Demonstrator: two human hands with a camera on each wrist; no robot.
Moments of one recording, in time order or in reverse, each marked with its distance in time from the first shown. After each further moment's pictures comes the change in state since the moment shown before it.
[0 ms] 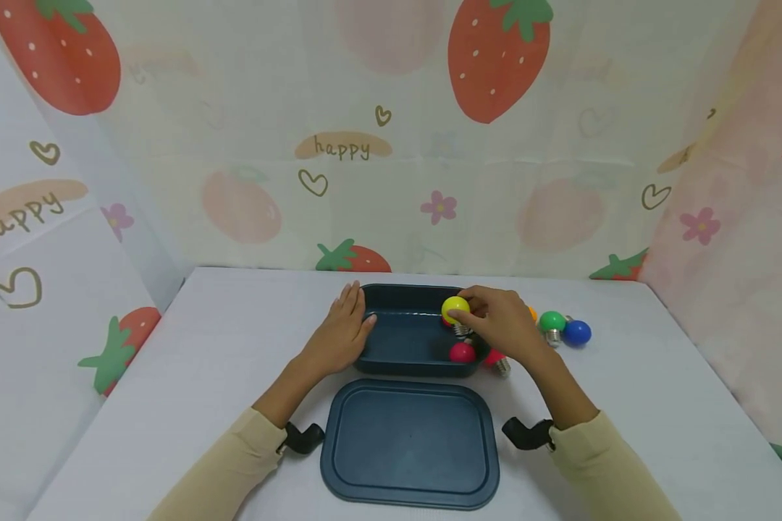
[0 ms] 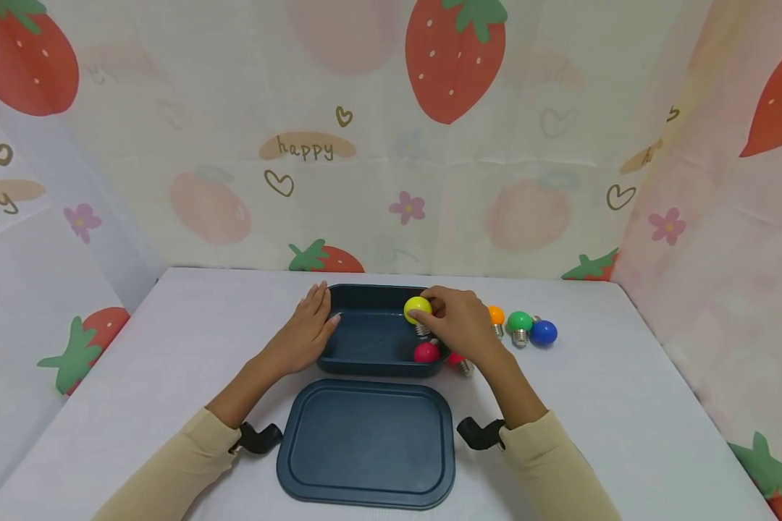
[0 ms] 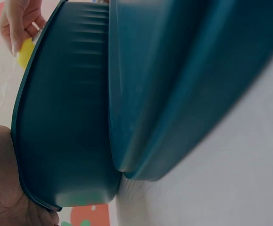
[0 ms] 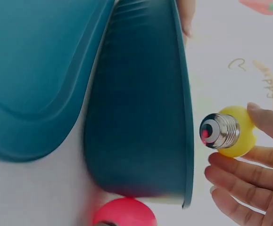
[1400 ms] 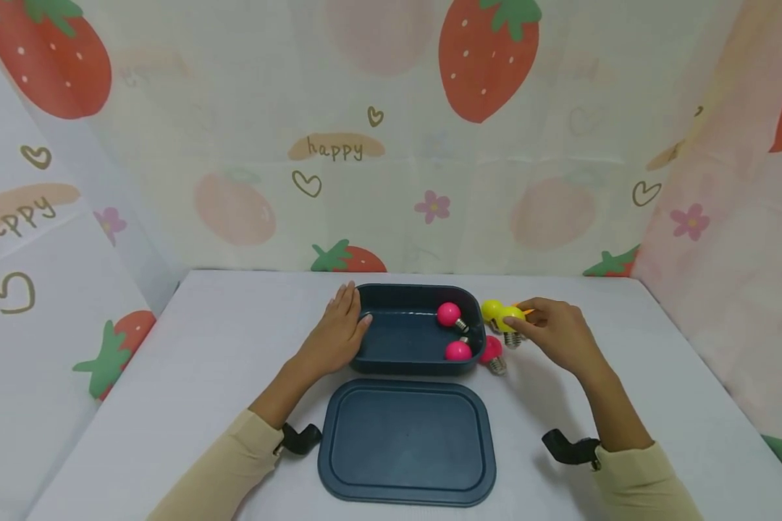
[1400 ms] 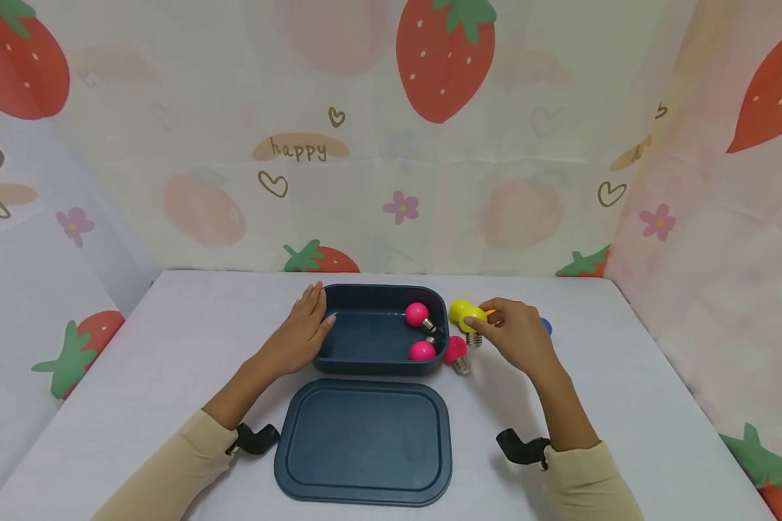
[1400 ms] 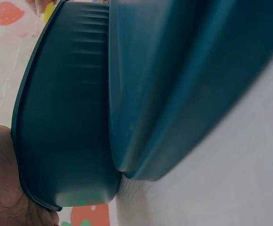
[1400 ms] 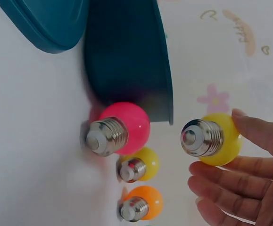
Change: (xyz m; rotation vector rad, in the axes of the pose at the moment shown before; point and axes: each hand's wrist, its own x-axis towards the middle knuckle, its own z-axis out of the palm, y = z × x) left_hand 0.001 -0.001 0.002 -0.008 0.009 0.017; right_hand -0.048 0.048 -0.047 -0.031 0.037 0.195
